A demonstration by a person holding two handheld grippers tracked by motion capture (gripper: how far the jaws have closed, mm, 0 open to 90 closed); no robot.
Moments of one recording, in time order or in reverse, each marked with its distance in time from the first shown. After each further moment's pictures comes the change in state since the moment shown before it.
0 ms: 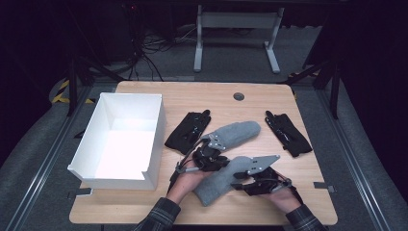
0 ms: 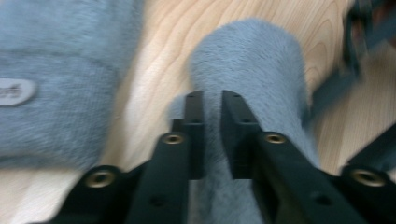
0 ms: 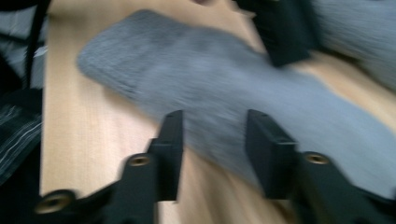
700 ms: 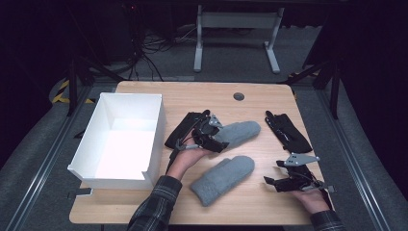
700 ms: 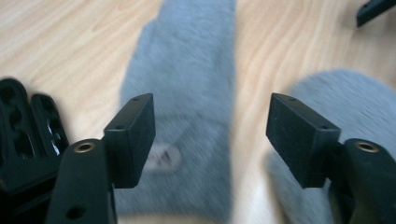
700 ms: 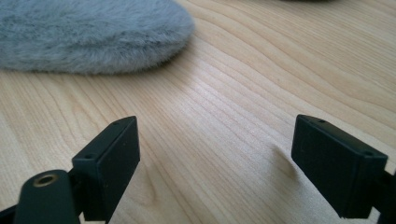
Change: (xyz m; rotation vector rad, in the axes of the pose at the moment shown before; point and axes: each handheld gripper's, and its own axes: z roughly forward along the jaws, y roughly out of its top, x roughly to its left) left arm 0.051 0.042 0.005 -0.016 0.107 0.035; right arm -0.045 -0.077 -0.051 -0.009 -0.318 0.256
